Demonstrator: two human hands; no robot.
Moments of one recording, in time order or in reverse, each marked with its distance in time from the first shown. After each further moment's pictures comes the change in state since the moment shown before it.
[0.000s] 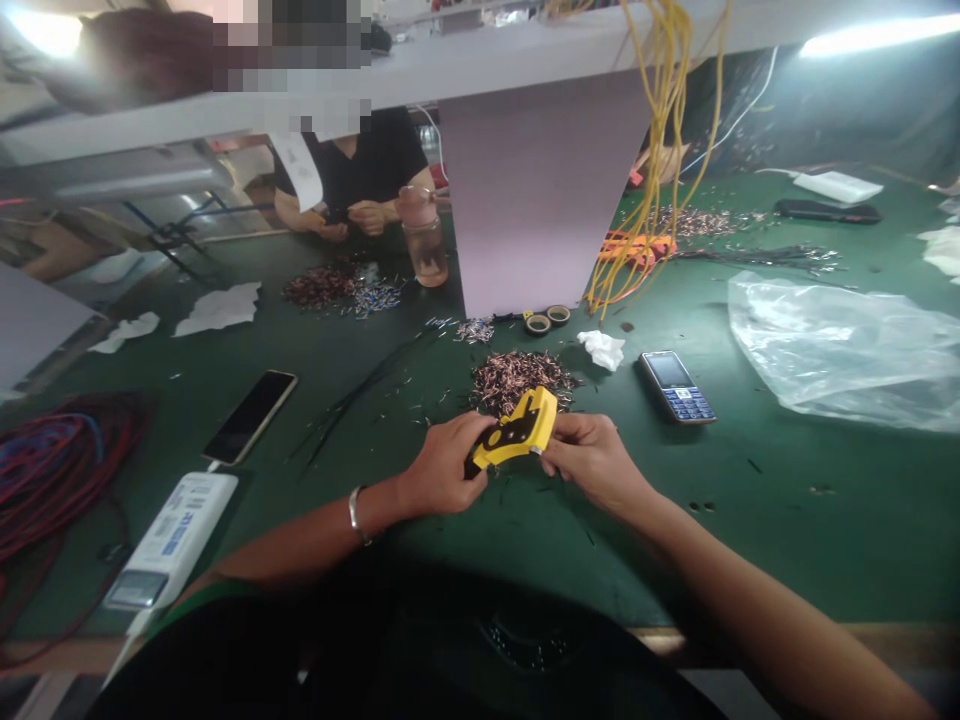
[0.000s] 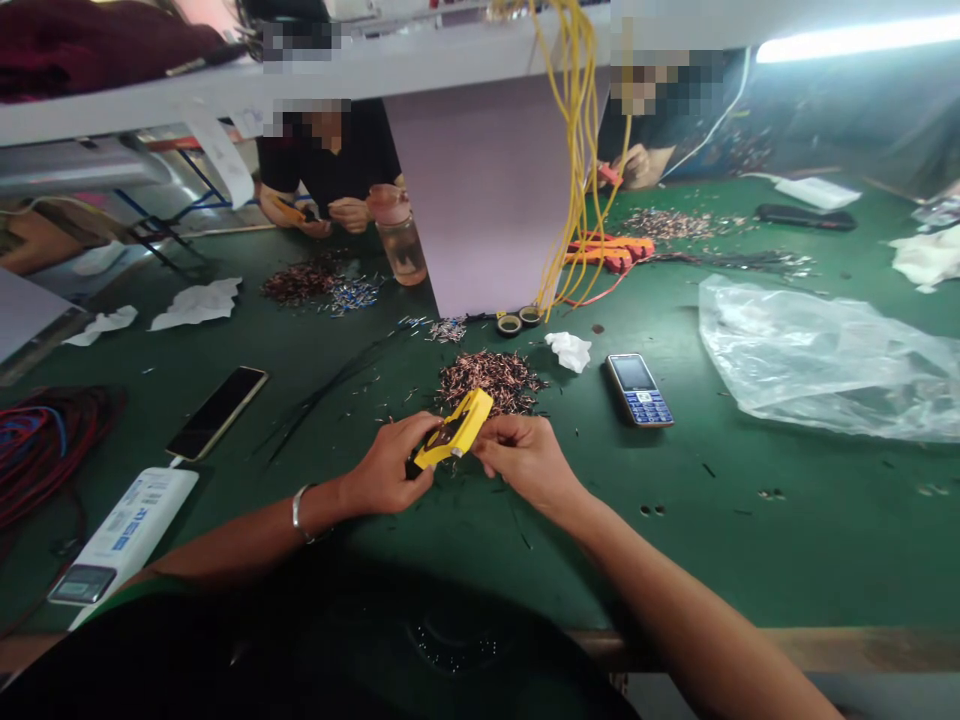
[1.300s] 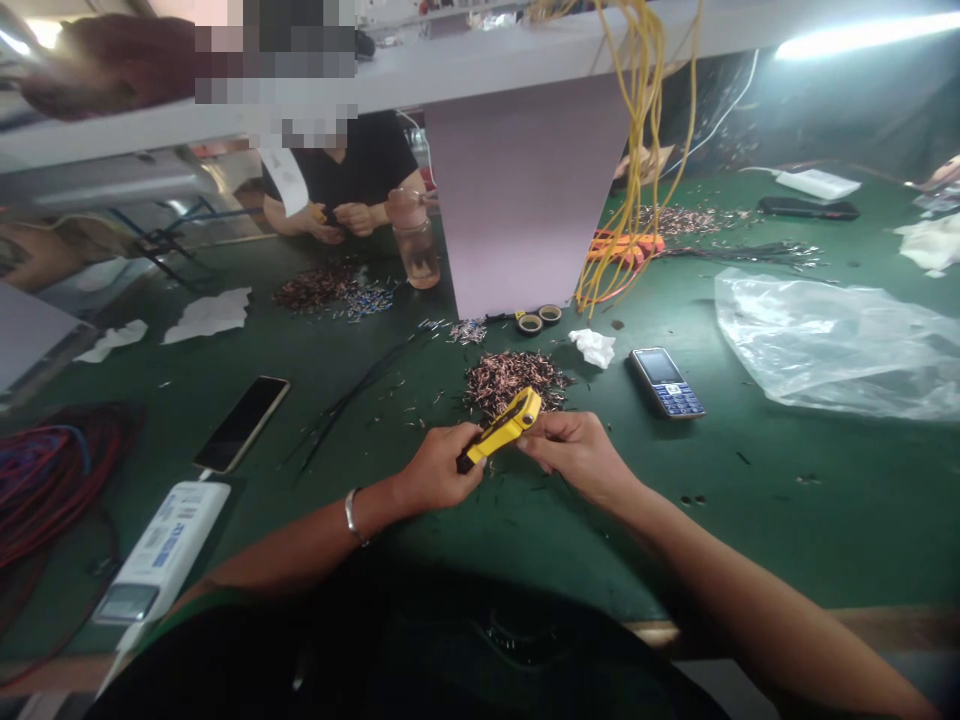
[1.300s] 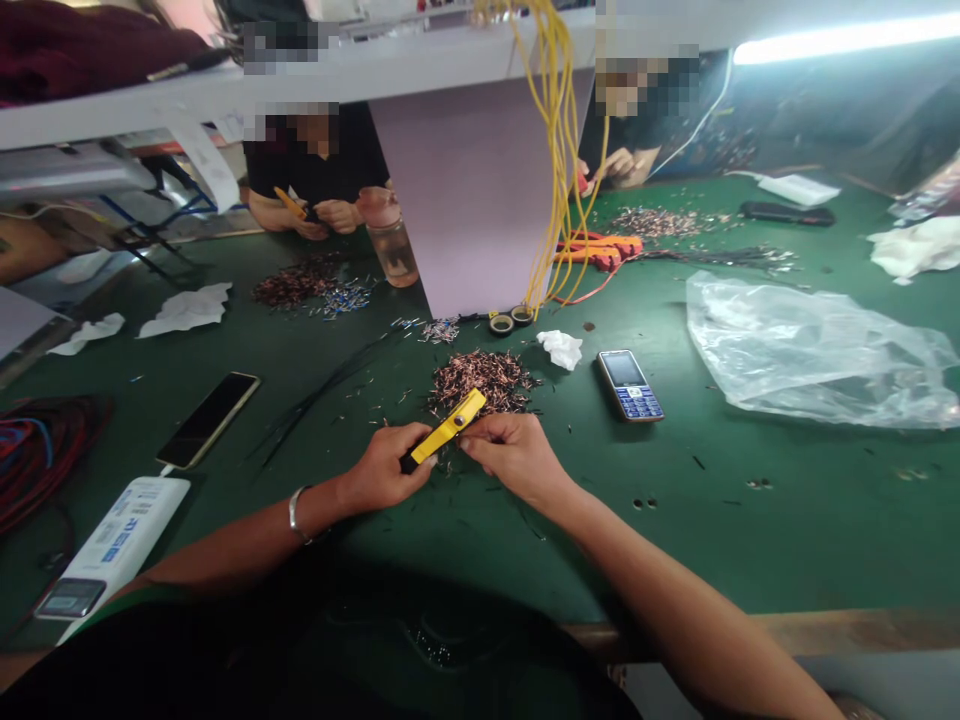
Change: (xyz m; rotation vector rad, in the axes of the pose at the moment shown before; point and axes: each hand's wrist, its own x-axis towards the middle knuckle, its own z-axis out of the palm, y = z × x) left_hand 0.003 0.000 0.005 -0.078 -0.023 -0.143; right_hand 0.002 0.000 0.001 0.001 0.006 0.039
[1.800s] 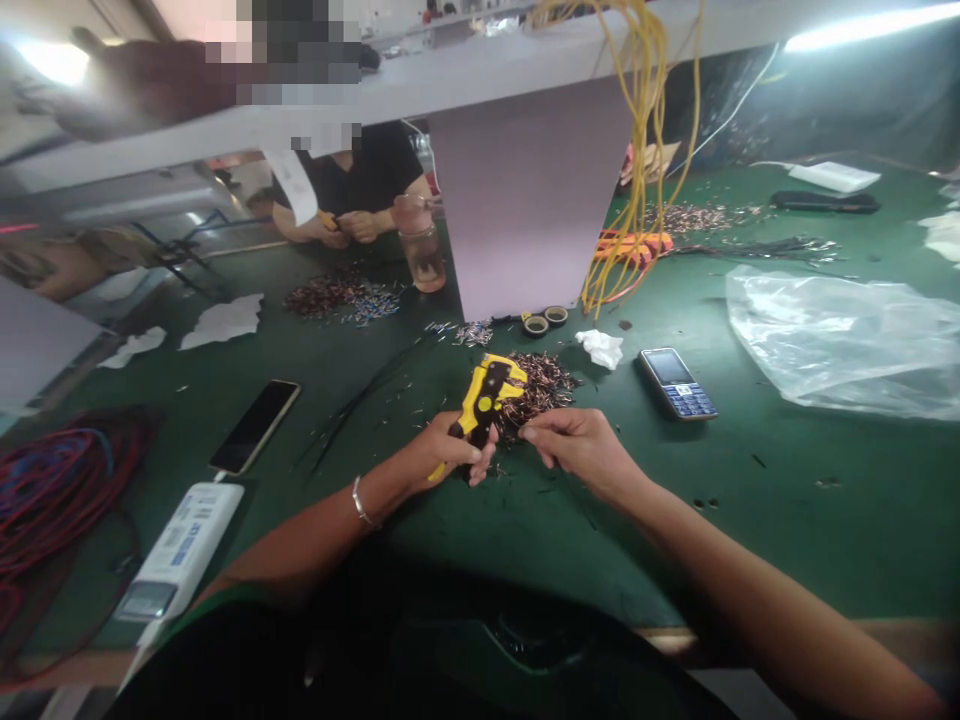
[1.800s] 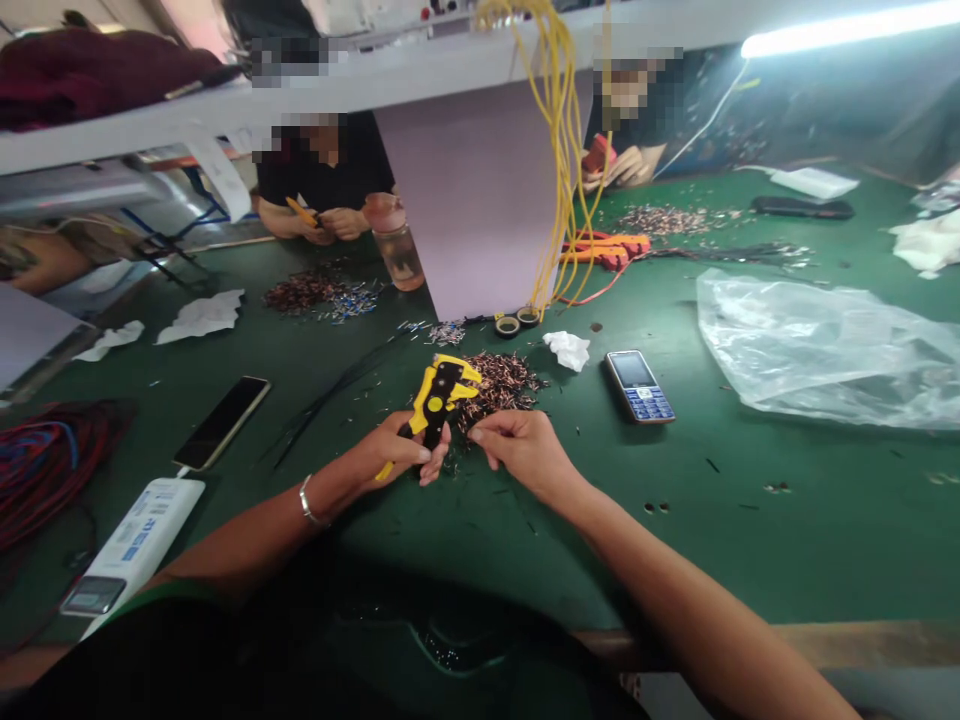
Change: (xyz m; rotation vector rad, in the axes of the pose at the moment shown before) left_hand 0.015 -0.009 -0.006 -1.247 -0.252 -0.551; right_hand 0.009 0.010 -0.004 -0.045 0.037 0.035
